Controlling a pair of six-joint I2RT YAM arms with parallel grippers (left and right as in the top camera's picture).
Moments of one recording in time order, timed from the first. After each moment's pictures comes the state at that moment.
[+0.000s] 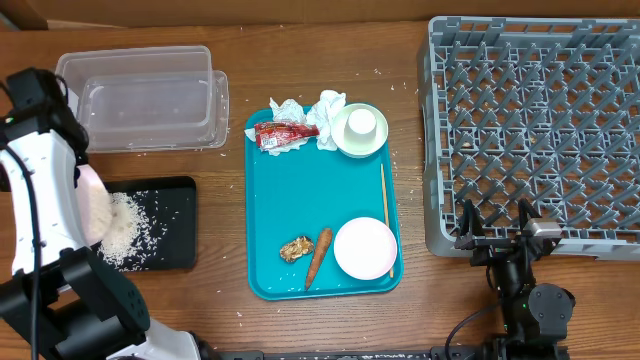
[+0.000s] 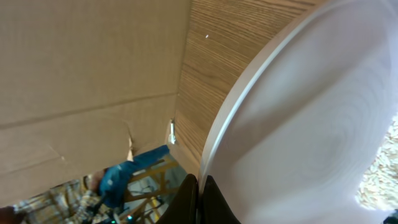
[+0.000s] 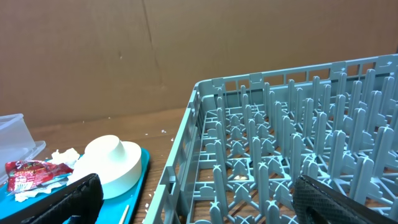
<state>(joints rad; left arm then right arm) 0.43 1.75 1.54 -1.07 -0.82 0.29 -0.05 0.01 0.02 -0.03 -0.12 0.17</state>
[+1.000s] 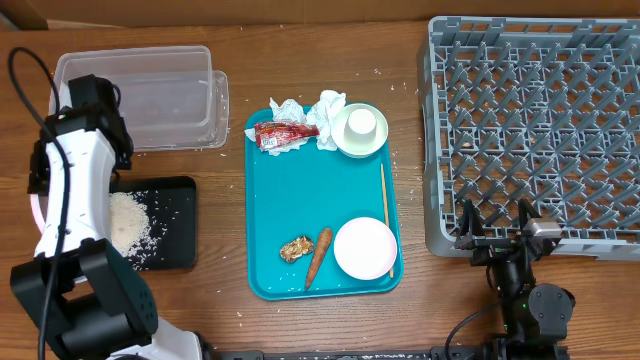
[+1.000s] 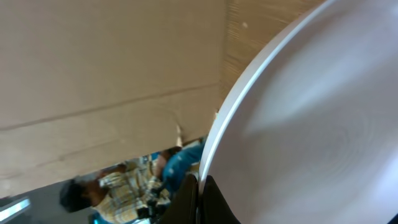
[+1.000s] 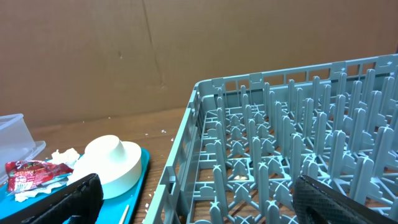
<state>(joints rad) 0.29 1.75 1.43 -1.06 -1.11 0.23 -0.05 0.01 0.02 -0.03 -0.12 0.17</state>
